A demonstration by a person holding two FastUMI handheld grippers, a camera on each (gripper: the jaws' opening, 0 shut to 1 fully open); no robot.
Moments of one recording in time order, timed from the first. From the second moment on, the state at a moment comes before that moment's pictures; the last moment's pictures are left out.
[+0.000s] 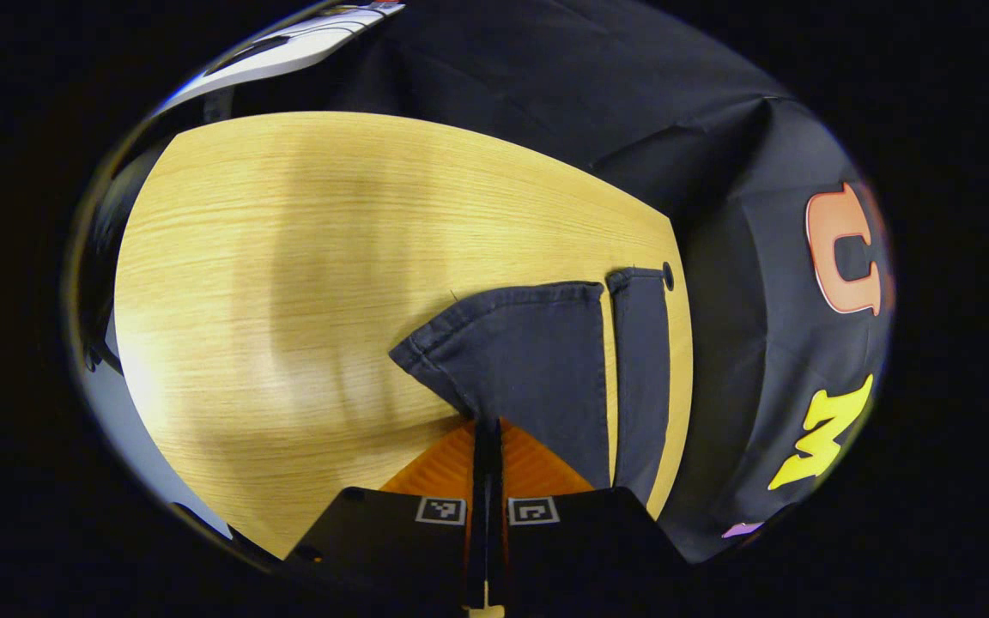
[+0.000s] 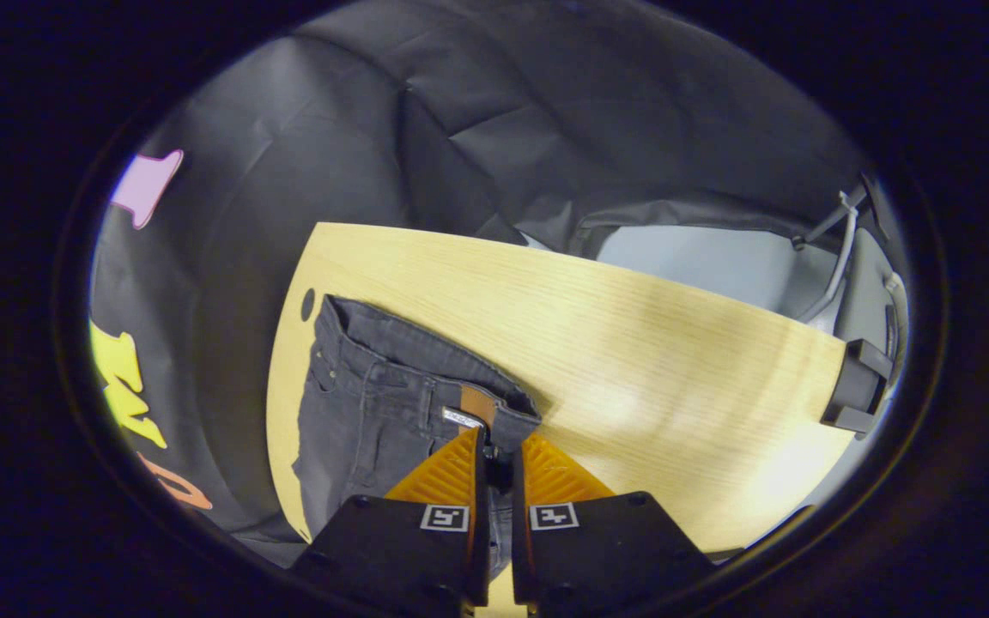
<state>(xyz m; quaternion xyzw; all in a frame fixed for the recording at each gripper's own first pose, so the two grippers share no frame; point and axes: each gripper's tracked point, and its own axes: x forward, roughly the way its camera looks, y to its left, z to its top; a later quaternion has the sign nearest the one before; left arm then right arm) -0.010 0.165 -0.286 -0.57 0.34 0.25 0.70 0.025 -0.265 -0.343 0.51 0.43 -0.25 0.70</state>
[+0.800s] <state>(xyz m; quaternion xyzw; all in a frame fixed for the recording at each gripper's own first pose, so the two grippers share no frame) 0.105 0.177 -0.177 -0.52 0.40 0.15 0.74 0.140 -0.247 -0.206 0.53 0.39 -0.13 0.74</state>
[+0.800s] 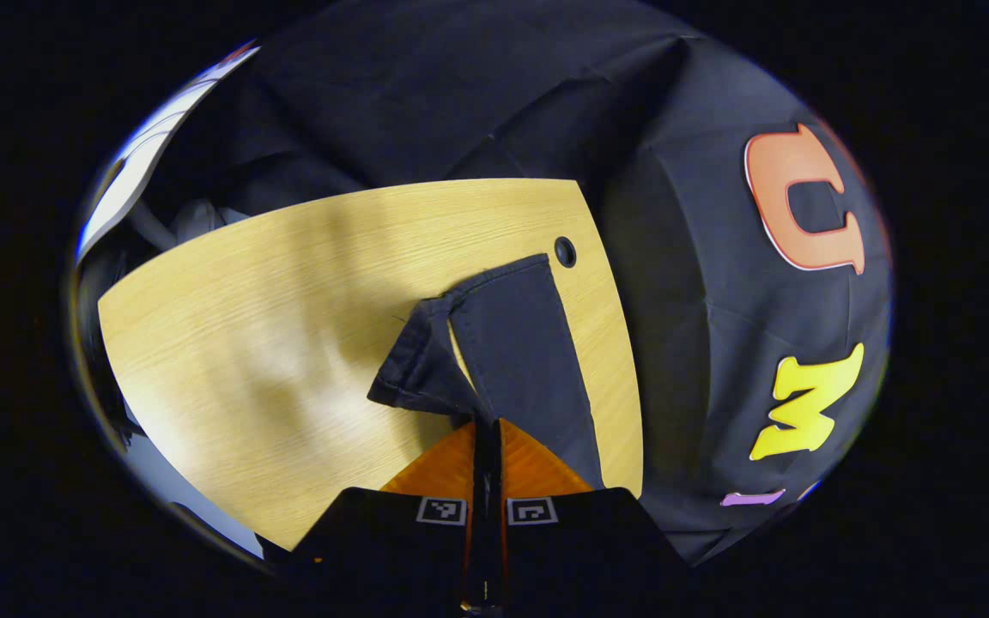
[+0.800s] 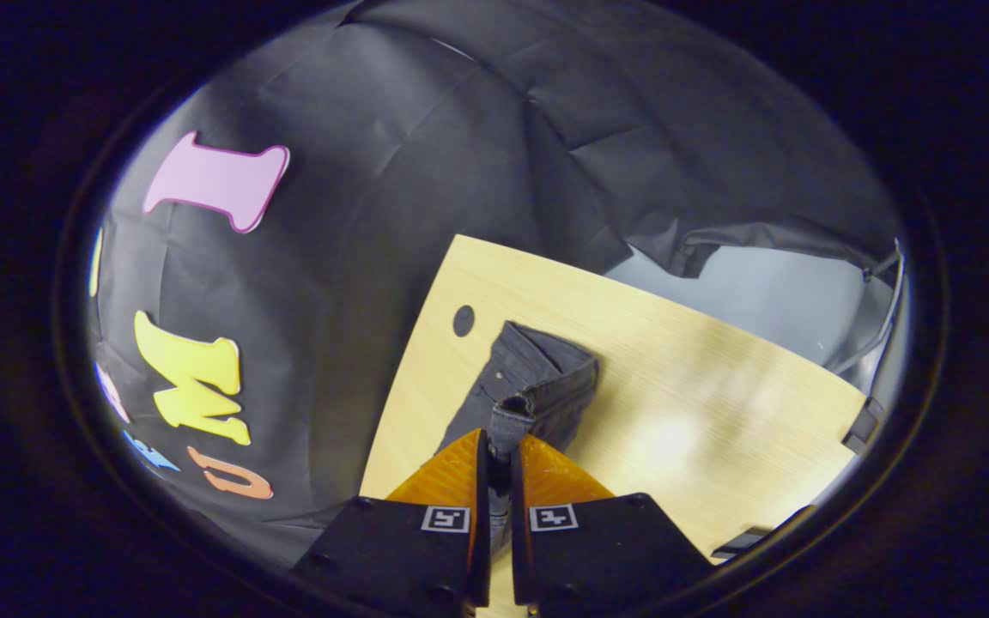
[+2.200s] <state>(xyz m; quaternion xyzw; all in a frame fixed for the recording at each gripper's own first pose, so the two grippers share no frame) 0.288 0.135 -0.199 -0.38 0.46 0.09 0.80 0.277 -0.236 -0.288 0.47 0.40 -0.13 0.78</state>
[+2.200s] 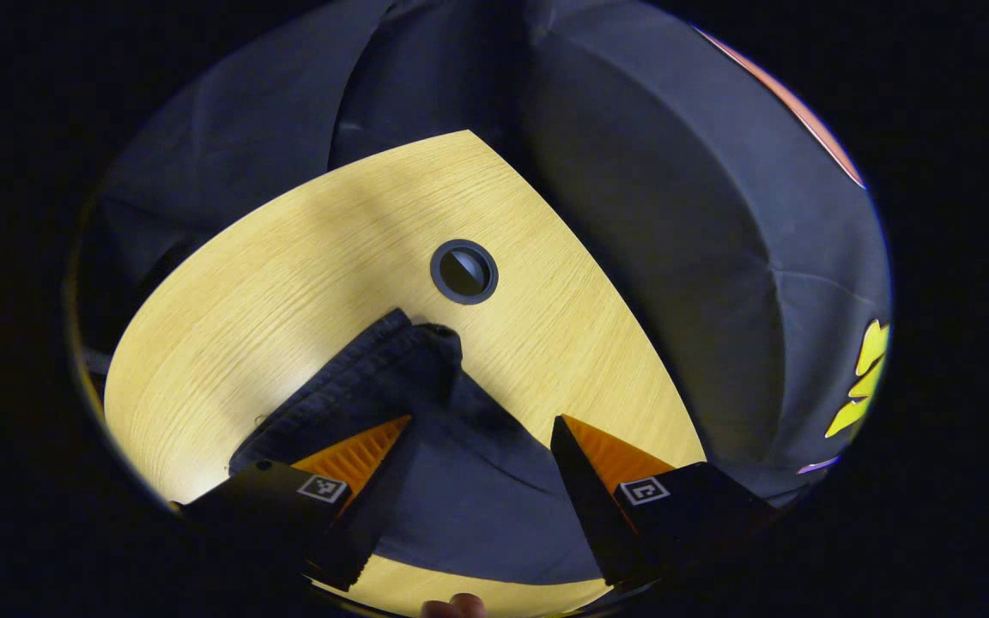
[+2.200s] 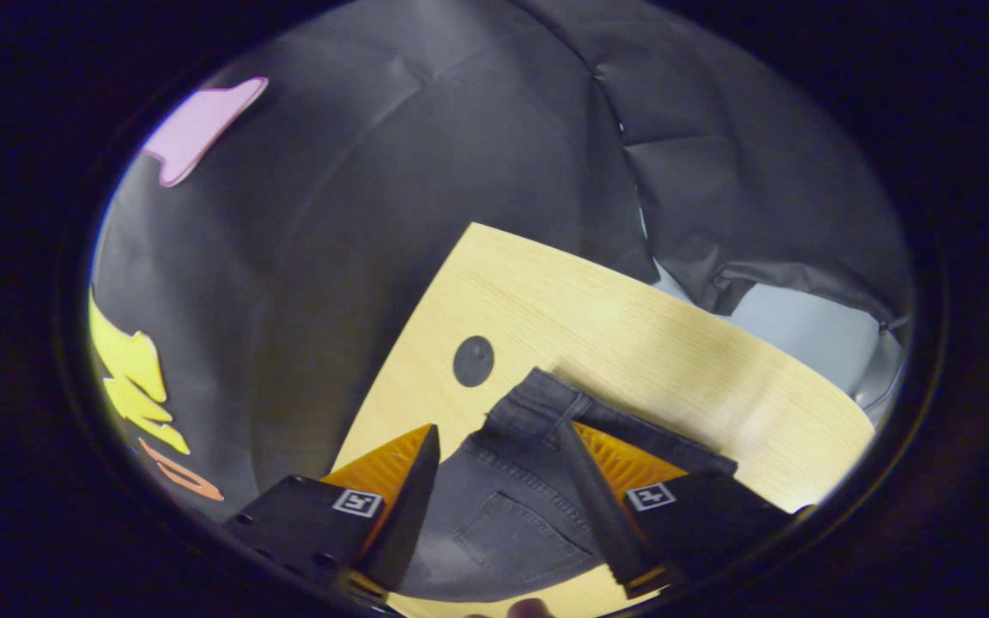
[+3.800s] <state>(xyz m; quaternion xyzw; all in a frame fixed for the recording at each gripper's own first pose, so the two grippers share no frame) 0.022 -0.002 0.035 -0.09 0.16 0.10 0.98 0.182 -0.278 -0.333 0.16 0.31 -0.10 0.93</state>
